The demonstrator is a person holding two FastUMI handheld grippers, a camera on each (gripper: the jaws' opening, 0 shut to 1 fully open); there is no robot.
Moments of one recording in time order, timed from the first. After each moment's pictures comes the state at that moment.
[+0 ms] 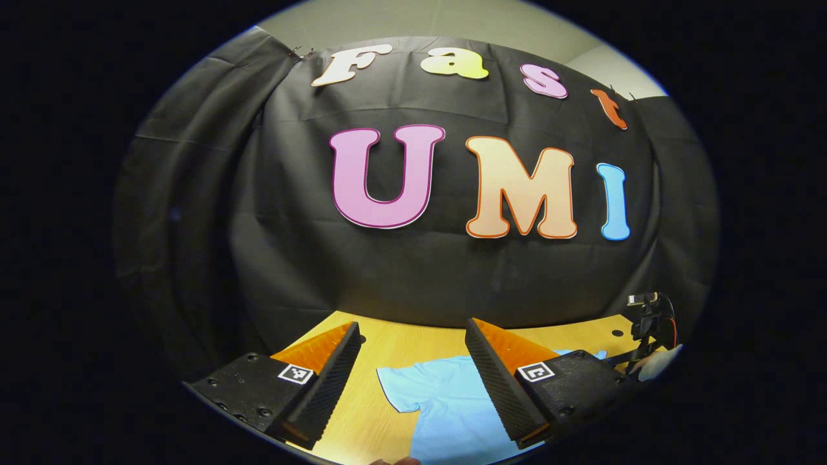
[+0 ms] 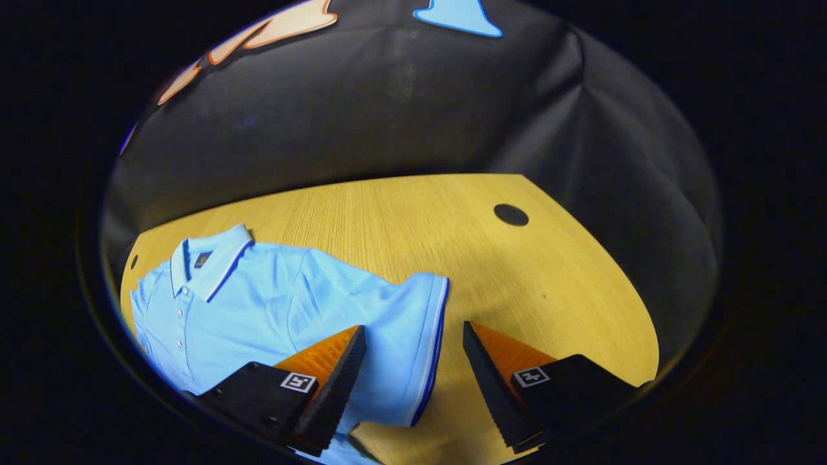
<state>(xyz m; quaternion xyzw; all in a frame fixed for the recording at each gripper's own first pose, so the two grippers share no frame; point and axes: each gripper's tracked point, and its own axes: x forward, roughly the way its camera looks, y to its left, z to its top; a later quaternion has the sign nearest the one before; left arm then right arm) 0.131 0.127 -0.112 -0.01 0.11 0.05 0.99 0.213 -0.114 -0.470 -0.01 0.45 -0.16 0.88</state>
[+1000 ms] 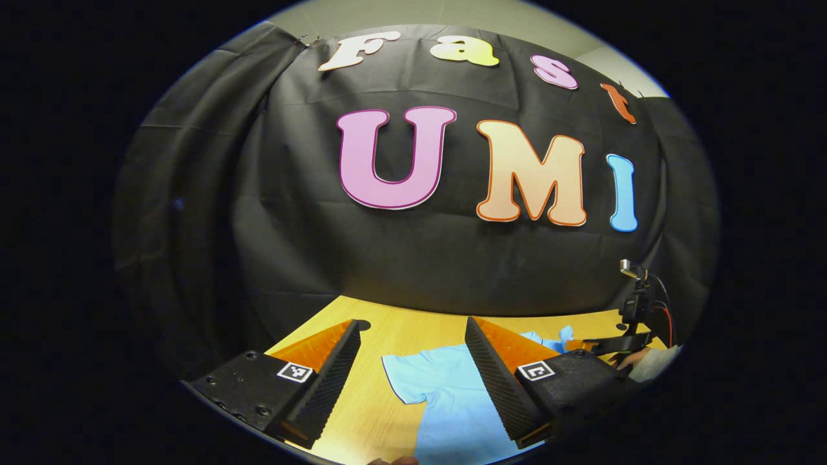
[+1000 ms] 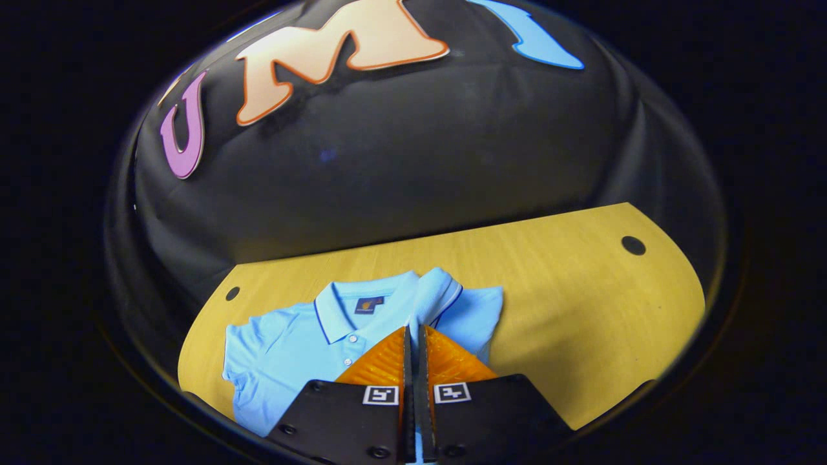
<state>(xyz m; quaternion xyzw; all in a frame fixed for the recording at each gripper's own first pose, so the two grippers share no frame) 0.129 0.143 -0.135 -0.02 0.14 0.06 0.99 0.259 0.089 -0.434 0.08 0.40 0.02 0.91</state>
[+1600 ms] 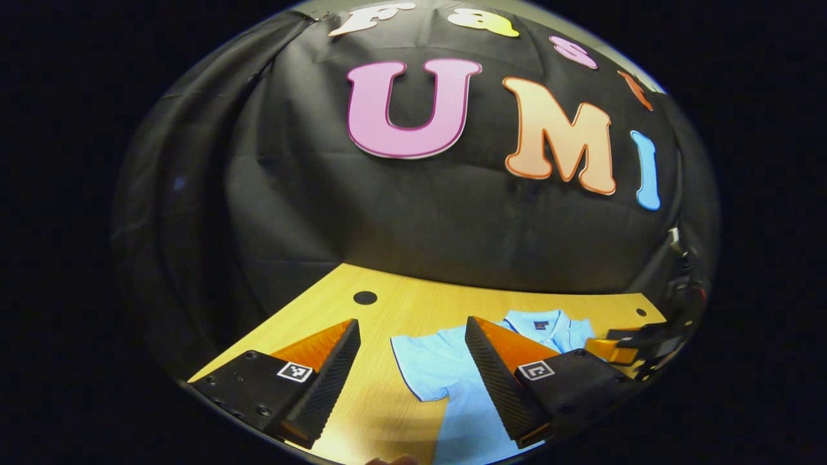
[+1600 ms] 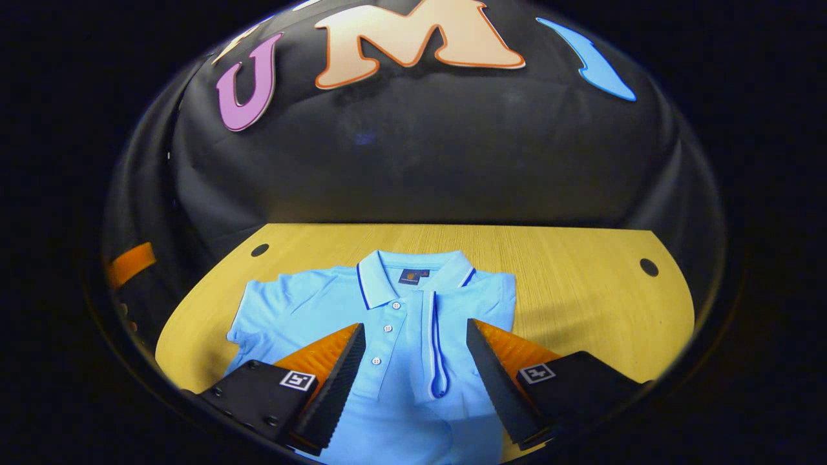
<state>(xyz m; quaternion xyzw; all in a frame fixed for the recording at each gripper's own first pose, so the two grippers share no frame) 0.174 0.177 -0.241 -0.04 0.22 0.07 0.97 0.214 0.110 -0.399 0.01 0.38 0.09 0.92</state>
